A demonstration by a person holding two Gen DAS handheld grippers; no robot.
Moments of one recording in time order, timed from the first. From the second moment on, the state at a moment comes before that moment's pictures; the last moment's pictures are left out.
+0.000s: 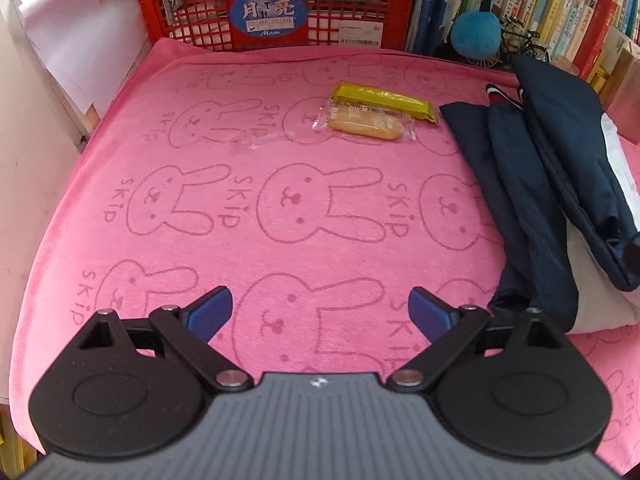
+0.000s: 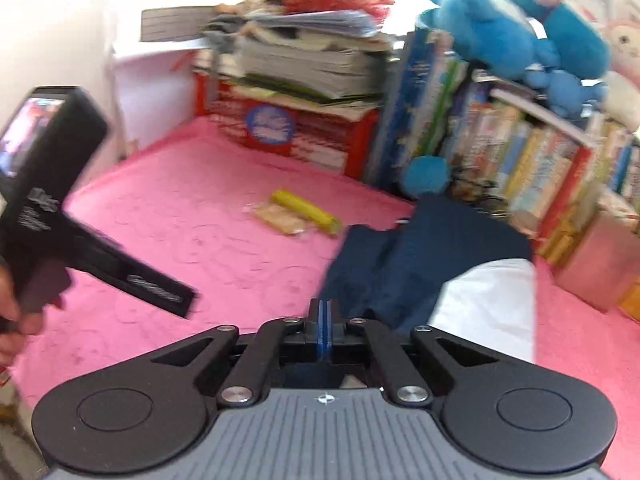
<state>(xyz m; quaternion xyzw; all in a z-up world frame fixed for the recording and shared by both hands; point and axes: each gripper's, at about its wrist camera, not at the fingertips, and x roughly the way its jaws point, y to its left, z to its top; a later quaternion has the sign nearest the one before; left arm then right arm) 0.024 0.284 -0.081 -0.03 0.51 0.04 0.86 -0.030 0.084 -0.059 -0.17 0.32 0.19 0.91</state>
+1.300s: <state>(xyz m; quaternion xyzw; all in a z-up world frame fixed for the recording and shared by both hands) 0.068 0.216 -0.056 0.02 0.44 -0.08 0.89 -0.011 0.091 -0.115 -0.11 0.41 0.31 0.85</state>
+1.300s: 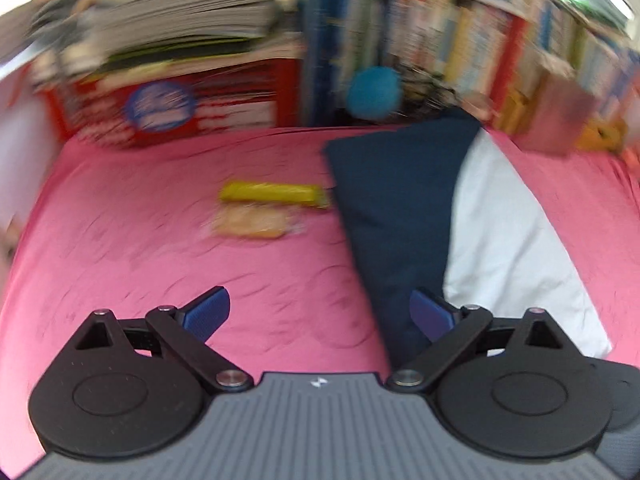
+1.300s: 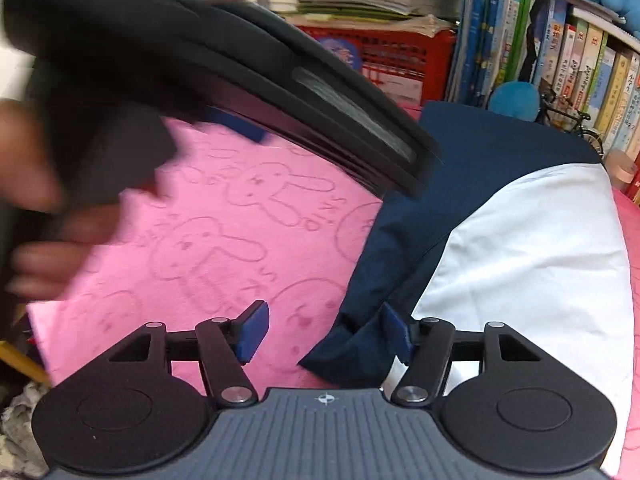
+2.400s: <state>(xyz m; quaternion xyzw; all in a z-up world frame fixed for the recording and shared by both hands) 0.056 0.227 -0.118 -0.01 0.50 -0.08 0.86 0.236 0.059 -0.152 -0.11 0.39 0.19 0.89</state>
